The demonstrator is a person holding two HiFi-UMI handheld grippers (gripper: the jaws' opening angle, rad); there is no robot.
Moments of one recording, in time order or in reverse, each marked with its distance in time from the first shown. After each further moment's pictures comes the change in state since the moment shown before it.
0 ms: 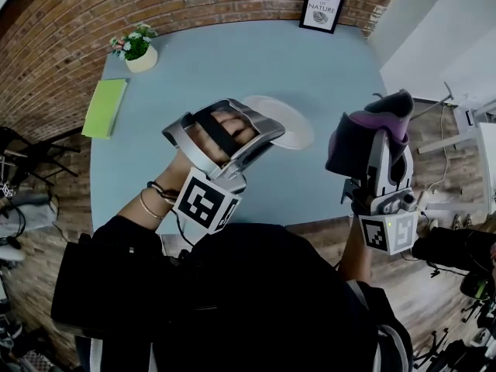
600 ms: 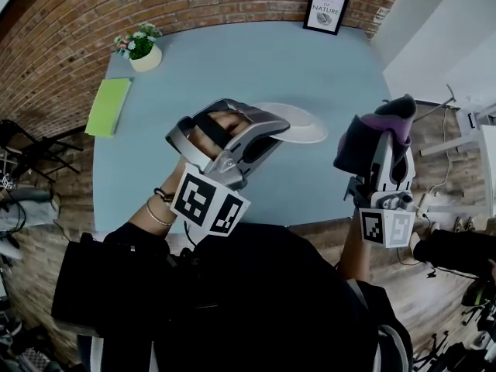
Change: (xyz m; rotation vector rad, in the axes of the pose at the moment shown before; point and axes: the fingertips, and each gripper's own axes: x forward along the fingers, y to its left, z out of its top) left arm -0.013 0.025 0.001 -0.293 -0.046 0.059; right arm -0.013 -0.027 -0.020 -0.057 0.024 -0.138
